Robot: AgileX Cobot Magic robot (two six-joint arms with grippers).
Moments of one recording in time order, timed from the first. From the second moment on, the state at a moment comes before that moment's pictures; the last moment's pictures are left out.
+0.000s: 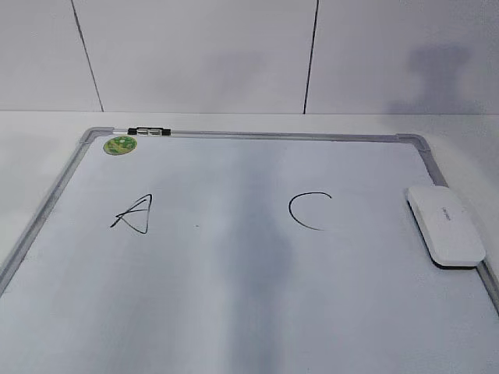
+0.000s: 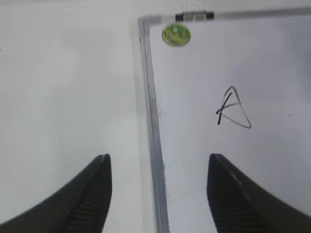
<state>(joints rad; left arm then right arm) 0.02 0.86 -0.79 -0.22 0.76 0.21 0.16 1.20 -1.35 -0.04 0.92 0.04</state>
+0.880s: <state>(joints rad) 0.02 0.20 -0.53 -0.24 0.97 0.21 0.16 0.26 -0.59 0.00 0.94 0.00</state>
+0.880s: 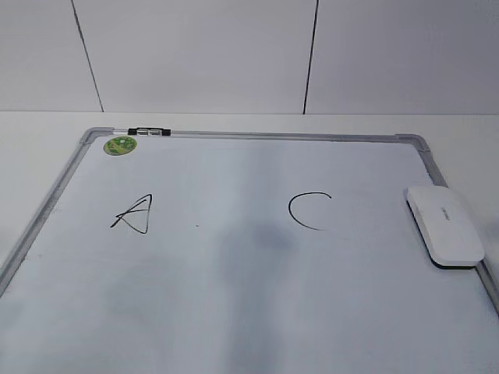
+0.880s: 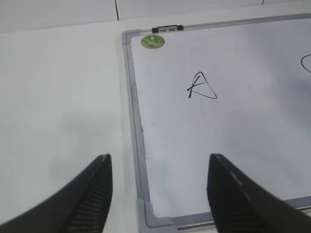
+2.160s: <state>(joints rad) 0.02 0.01 -0.51 -0.18 1.11 0.21 0.17 -0.02 -0.50 -0.03 1.15 -0.02</state>
